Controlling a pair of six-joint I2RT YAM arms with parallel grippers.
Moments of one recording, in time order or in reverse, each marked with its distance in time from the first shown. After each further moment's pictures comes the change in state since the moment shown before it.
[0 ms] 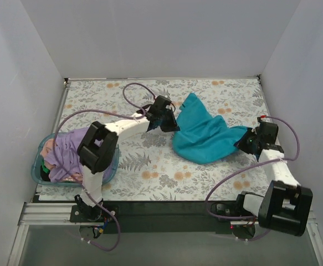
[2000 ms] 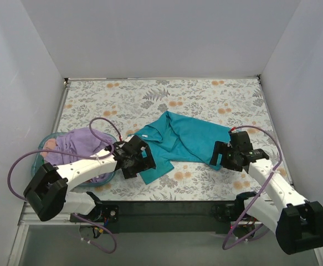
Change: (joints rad) left arm -0.119 -0.778 -0.746 -0.334 -0.244 -0.261; right arm 0.449 -0.269 -0.035 -0.372 0.169 0.059
